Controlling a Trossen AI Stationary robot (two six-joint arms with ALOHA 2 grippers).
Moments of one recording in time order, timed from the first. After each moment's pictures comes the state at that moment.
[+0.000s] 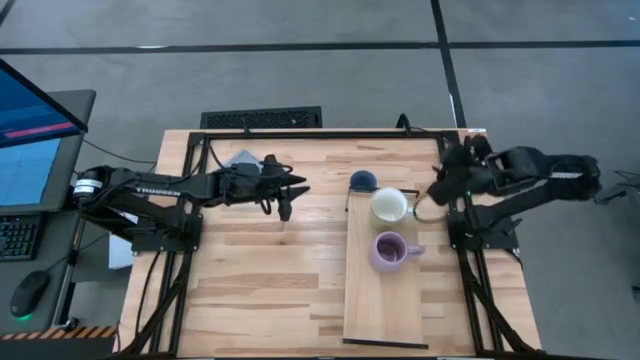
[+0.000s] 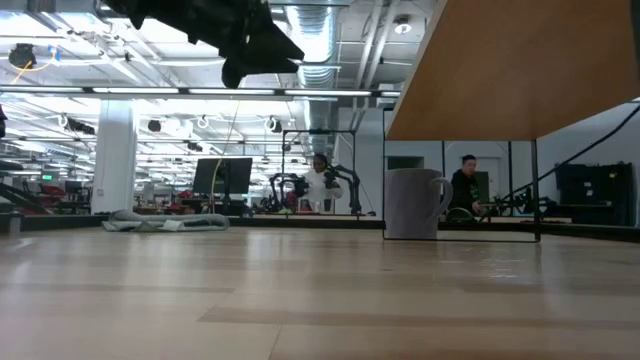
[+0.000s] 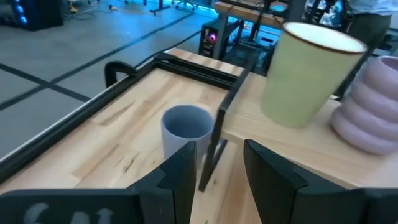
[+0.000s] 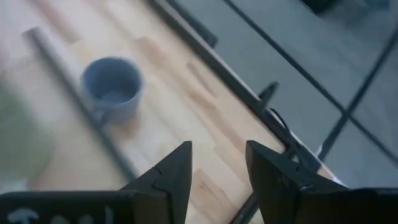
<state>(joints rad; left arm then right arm) 0.09 1.22 0.78 0.18 -0.19 -0.24 0.17 0.93 1.25 -1.52 0.71 0.62</state>
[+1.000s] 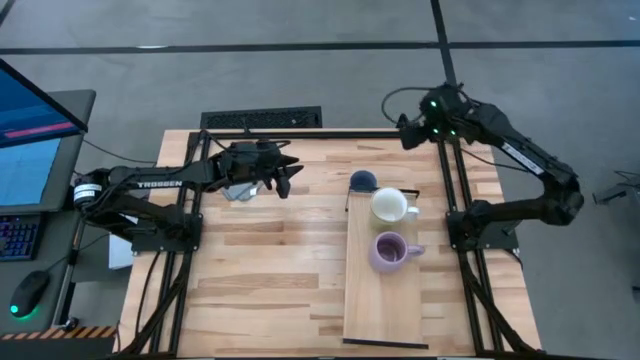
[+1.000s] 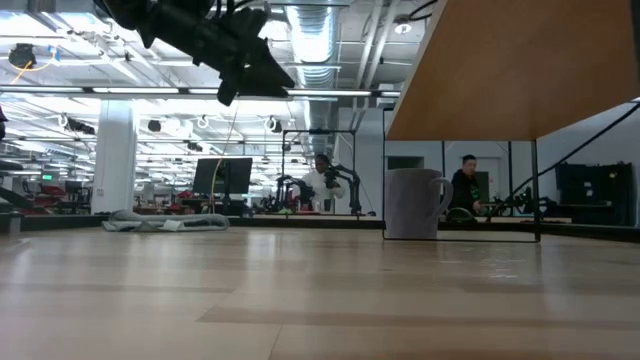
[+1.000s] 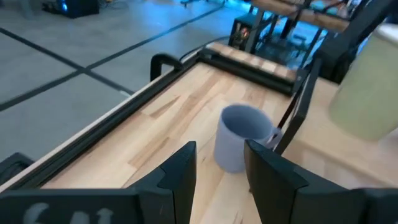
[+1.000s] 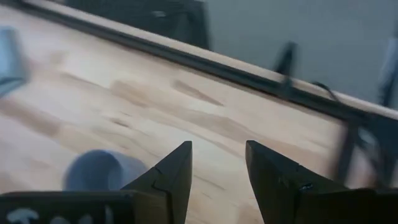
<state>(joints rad) 0.30 1.22 0.78 0.13 -0.09 -0.22 -0.76 1.17 1.25 -1.05 0.10 0.35</state>
